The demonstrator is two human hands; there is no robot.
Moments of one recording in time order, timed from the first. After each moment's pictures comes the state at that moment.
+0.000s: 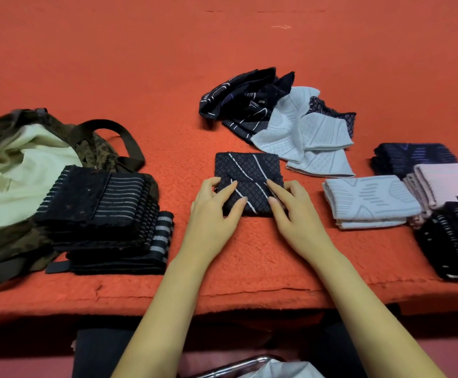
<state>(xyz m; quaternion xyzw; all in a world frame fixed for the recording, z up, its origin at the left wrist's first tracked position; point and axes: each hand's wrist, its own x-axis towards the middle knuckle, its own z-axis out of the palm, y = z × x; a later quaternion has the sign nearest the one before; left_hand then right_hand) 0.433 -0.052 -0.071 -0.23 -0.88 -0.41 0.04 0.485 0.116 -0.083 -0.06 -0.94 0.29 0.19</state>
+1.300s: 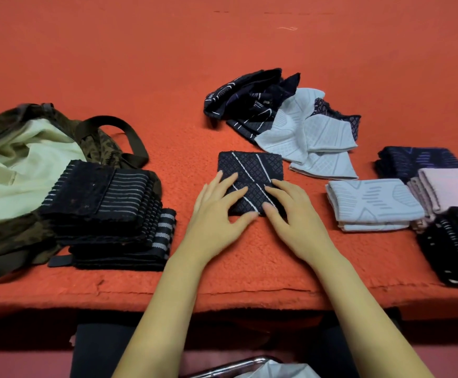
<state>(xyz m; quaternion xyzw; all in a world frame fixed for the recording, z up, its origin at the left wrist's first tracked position) 0.429 -0.055 -0.074 -0.30 -0.89 -0.35 0.03 0.489 0.116 -0.082 -0.03 -0.95 0.28 0.16</state>
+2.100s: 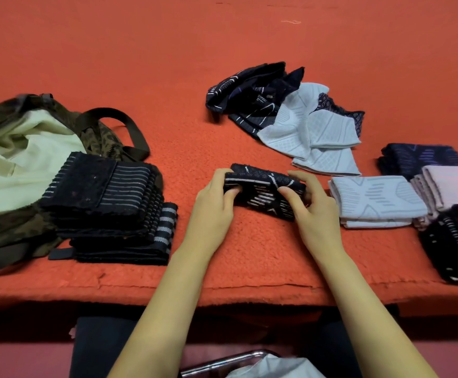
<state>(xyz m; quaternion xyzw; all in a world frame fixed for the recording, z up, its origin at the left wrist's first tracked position) 0.434 -0.054 -0.063 -0.23 -0.84 -0.48 0.05 0.499 0.114 -0.067 -0.13 -0.86 0.41 0.28</state>
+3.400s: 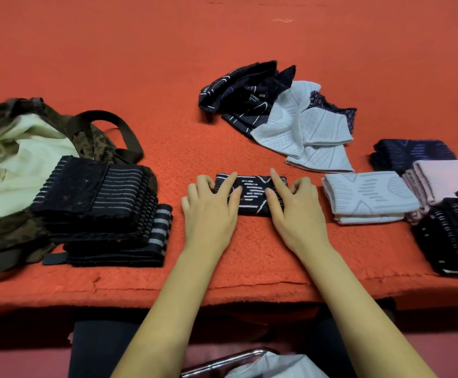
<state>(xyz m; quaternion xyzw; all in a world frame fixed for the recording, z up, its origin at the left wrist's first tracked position) 0.436 -0.042 -0.079 -0.16 -0.95 -0.23 0.12 0.492 0.105 -0.076 -0.15 -0.95 0.20 0.19</state>
